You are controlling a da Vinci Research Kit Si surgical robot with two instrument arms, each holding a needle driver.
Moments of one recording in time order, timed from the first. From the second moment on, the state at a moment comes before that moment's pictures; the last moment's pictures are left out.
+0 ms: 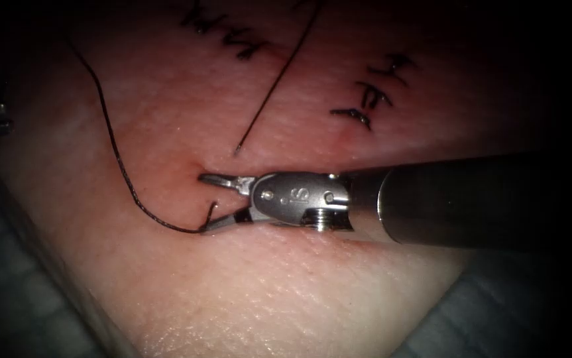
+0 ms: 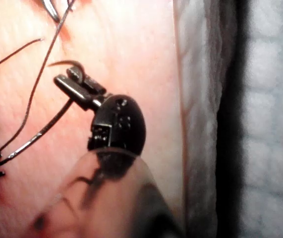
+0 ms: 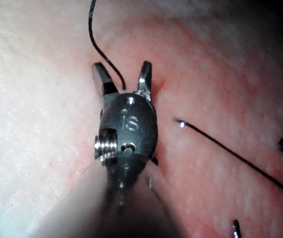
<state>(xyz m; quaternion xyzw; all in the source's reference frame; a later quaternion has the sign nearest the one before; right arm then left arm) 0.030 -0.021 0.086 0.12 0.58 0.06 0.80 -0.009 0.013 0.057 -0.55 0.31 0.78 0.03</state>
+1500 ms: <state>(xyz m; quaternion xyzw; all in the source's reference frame) 0.036 -0.033 0.073 0.28 0.45 0.05 0.85 -0.015 0.012 0.061 -0.56 0.26 0.78 0.04</state>
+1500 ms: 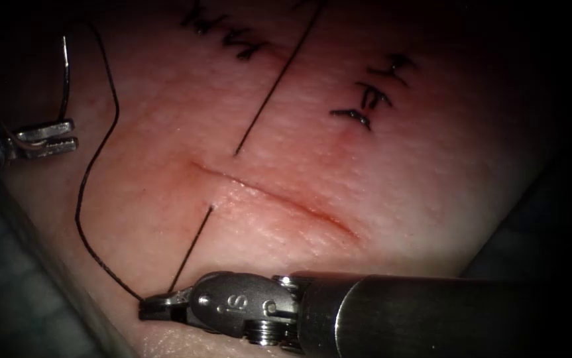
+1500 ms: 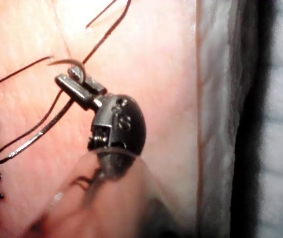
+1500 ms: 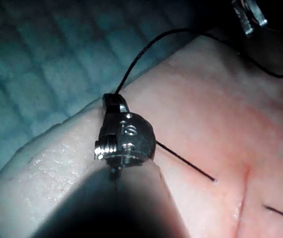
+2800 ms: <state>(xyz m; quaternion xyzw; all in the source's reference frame) 0.026 -0.027 0.074 0.18 0.53 0.06 0.82 -0.012 0.013 0.061 -0.56 0.26 0.79 0.05</state>
